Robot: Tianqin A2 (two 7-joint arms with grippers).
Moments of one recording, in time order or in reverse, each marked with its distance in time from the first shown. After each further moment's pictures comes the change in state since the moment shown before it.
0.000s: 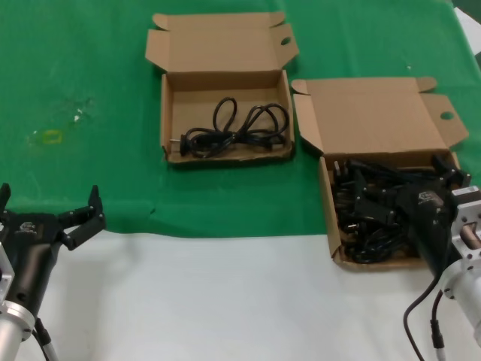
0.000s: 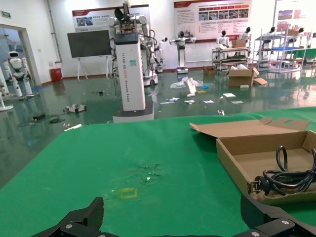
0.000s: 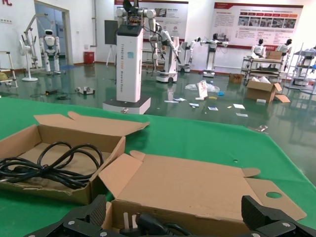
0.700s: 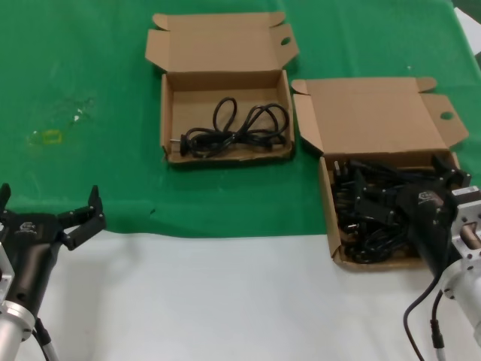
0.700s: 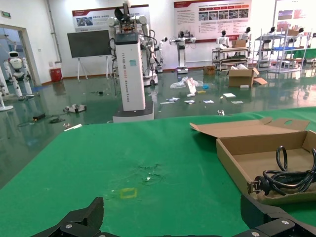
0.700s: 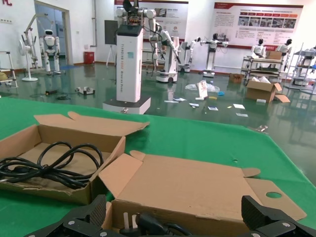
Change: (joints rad) left arm 0.000 0.000 0.000 0.000 0.000 0.000 0.000; right arm 0.000 0.000 0.000 0.000 0.000 0.000 0.000
